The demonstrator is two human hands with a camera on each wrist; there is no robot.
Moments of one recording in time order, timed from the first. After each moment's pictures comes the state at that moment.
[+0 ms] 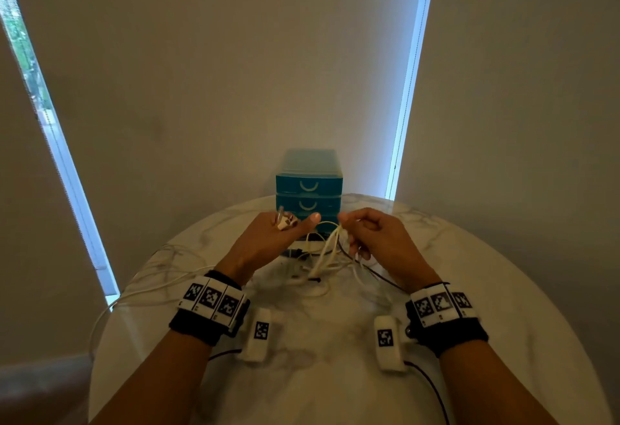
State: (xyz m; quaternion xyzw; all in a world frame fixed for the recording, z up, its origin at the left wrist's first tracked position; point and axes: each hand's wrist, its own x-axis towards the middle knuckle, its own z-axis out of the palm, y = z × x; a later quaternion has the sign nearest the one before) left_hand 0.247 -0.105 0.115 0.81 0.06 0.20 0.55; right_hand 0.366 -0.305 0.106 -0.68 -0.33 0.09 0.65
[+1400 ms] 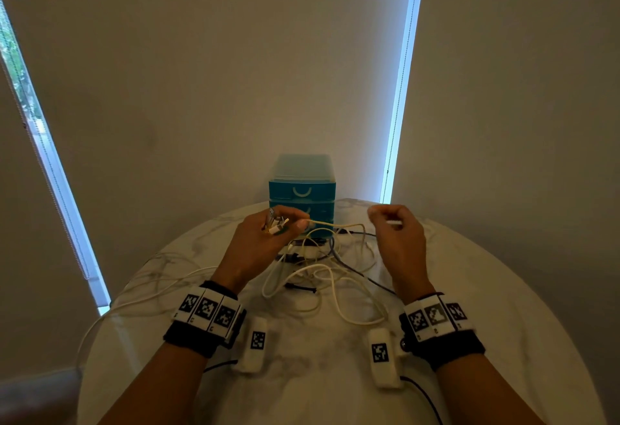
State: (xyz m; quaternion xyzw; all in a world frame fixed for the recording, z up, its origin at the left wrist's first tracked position) left_hand 0.249 -0.096 0.108 0.80 0.02 0.31 0.50; right_hand 0.372 -0.310 0.102 -0.69 -0.15 -0.15 0.69
